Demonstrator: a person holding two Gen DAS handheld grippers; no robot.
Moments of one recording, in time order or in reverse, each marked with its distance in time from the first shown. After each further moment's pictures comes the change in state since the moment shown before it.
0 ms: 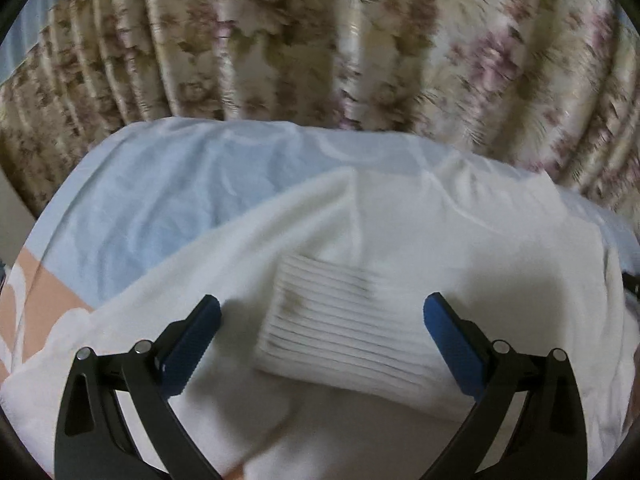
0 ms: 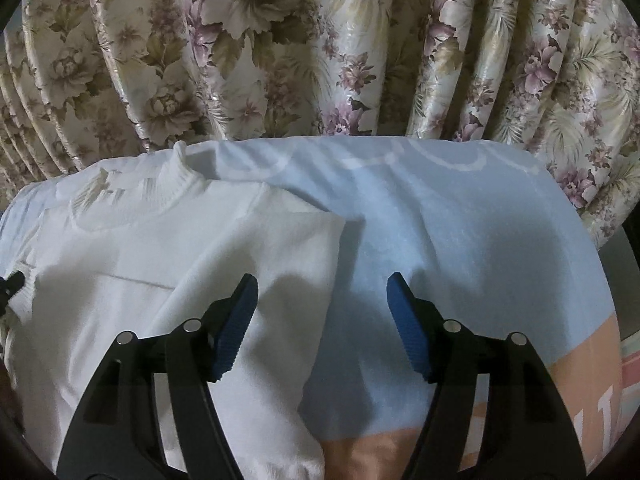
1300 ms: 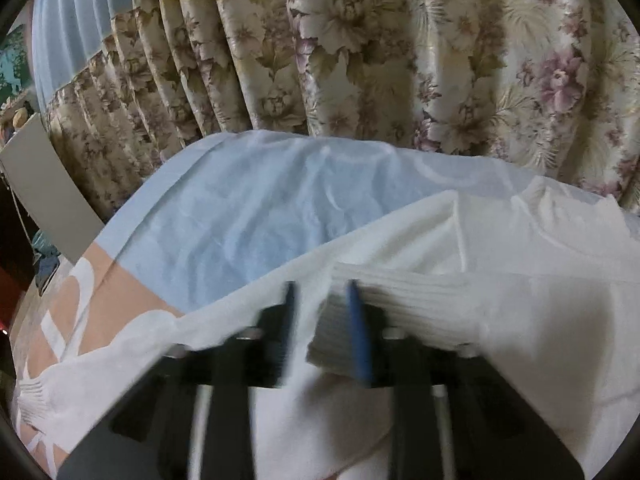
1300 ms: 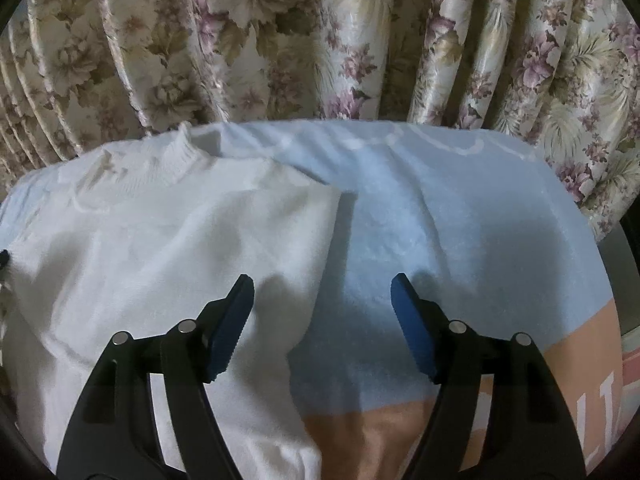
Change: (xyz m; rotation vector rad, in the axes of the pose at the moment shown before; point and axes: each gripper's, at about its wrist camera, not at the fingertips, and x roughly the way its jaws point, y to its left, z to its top) left arm -0.019 0.040 -0.004 -0.079 -0.076 0.240; right arm -0.008 0.003 -0.016 -0.009 0.001 -0.002
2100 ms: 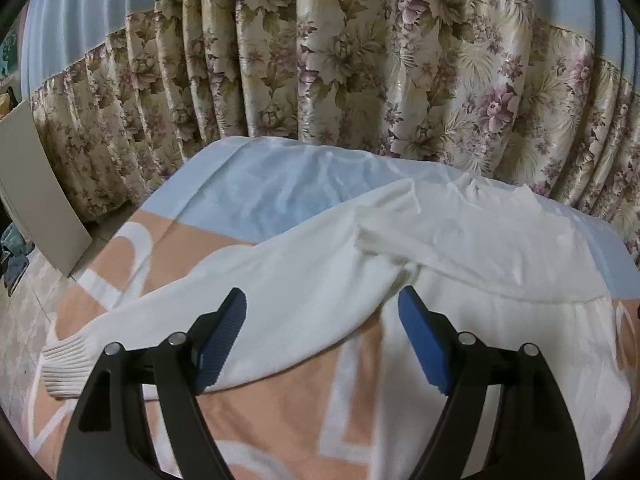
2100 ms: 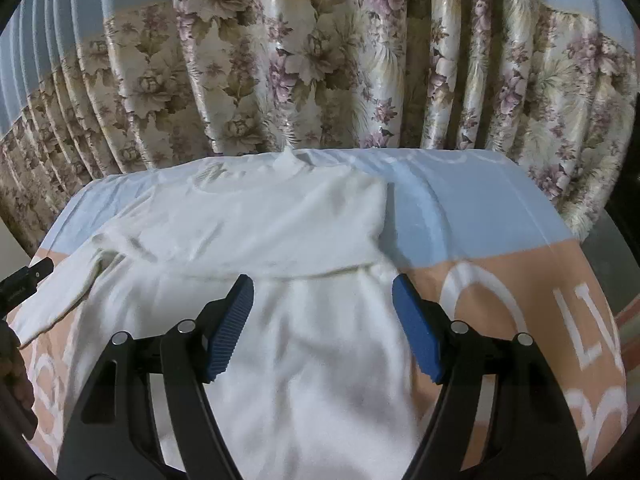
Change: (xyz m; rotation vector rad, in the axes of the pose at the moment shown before) left arm -0.122 0.078 -0.059 -0.010 -0.056 -0.175; right arm -0.153 0.063 -0.087 0.022 -0.156 0.060
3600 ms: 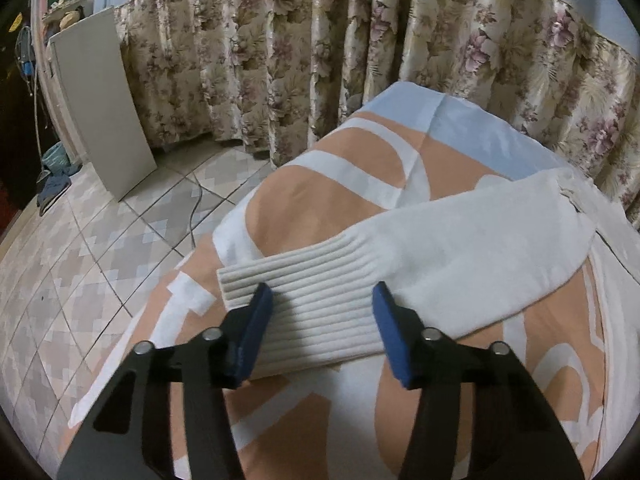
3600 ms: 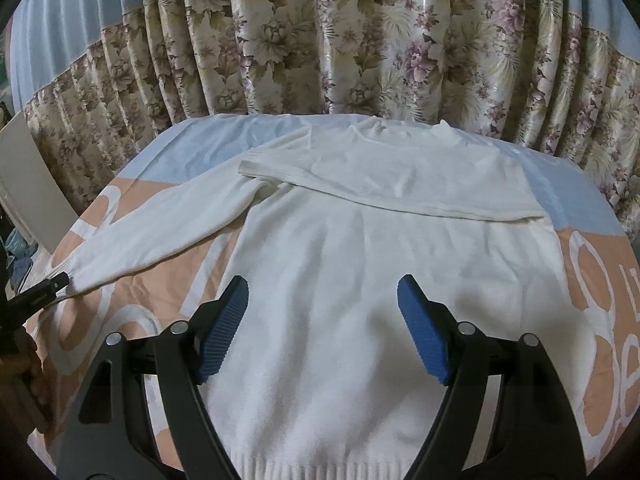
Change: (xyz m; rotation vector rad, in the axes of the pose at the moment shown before) left arm -0.014 0.234 -0.095 -0.223 0.103 0.159; right arm -0.018 0.193 -0.064 -0.139 0.050 0.126
